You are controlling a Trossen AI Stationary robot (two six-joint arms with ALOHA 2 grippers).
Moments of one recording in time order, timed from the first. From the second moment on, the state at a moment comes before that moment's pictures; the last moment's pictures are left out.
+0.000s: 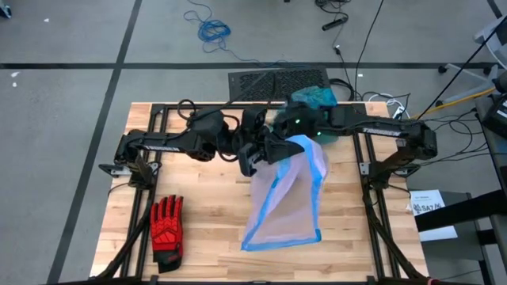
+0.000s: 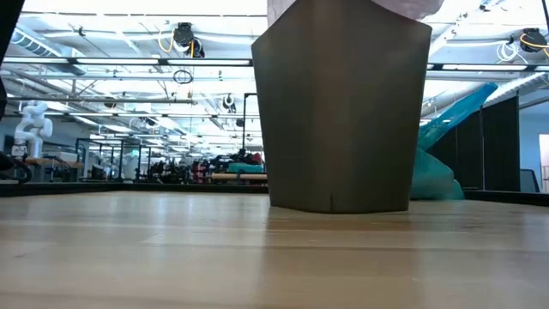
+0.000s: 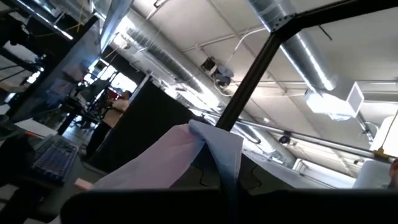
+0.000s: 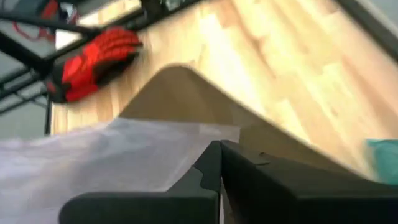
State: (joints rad) left arm -0.11 1.80 1.99 0.34 0.21 -0.70; right arm -0.19 1.48 1.43 -0.70 -0.15 0.29
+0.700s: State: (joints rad) left arm -0.07 1.72 1.99 0.11 0.16 -0.59; right arm -0.32 1.05 1.44 -0.72 -0.06 0.23
